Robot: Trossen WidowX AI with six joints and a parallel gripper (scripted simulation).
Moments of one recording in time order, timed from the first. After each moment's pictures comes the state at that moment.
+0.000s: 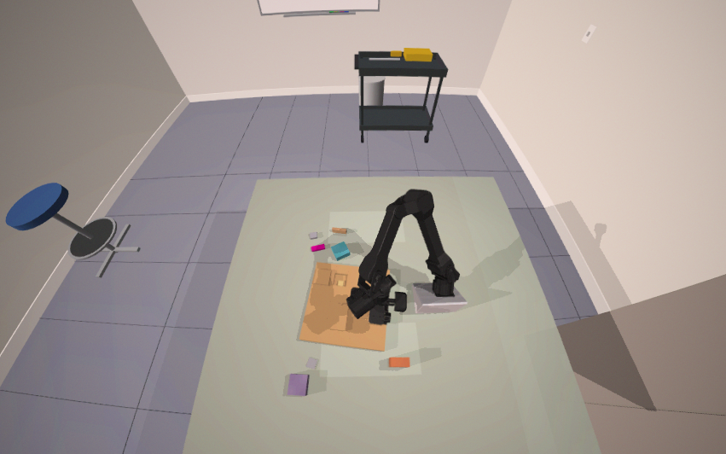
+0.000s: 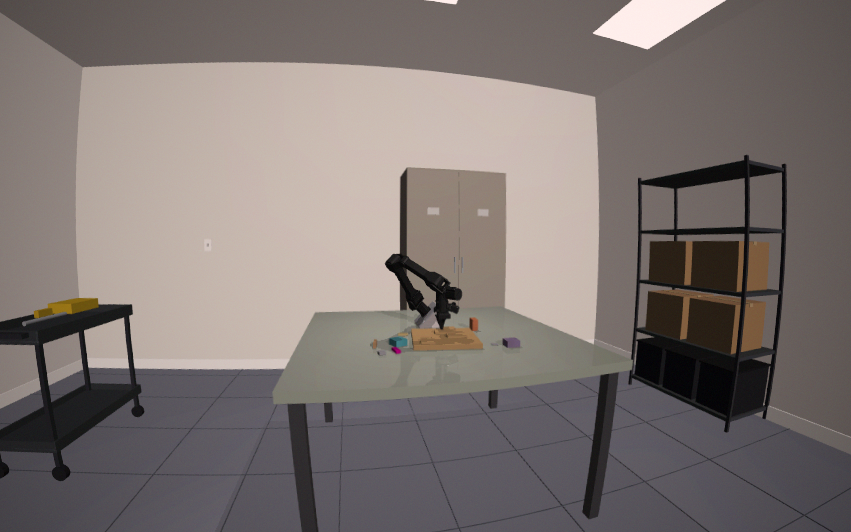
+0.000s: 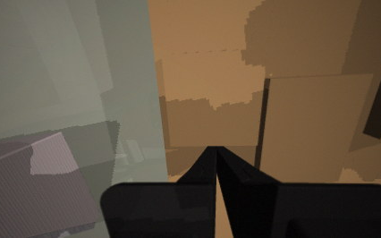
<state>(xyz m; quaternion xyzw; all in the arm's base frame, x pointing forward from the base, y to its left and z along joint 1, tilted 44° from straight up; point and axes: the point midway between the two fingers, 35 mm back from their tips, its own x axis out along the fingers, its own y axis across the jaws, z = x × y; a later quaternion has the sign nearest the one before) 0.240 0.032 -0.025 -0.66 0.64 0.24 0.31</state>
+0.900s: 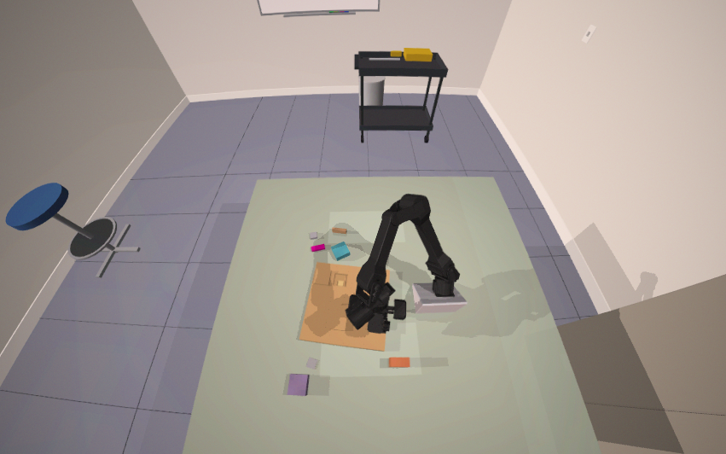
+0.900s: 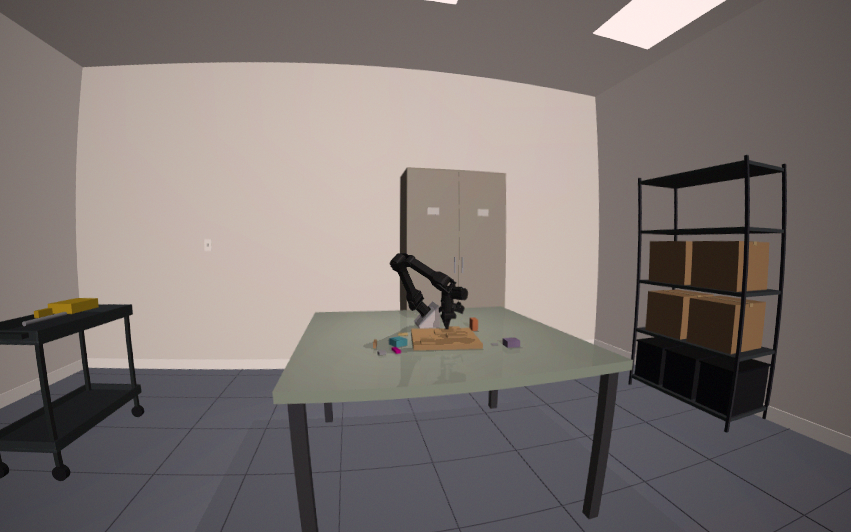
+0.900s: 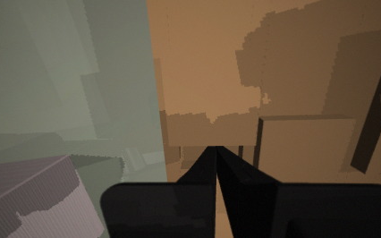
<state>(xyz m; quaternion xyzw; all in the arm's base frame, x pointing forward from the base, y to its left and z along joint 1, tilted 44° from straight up) 0.243 0.051 -0.042 -0.66 0.64 0.24 0.31</state>
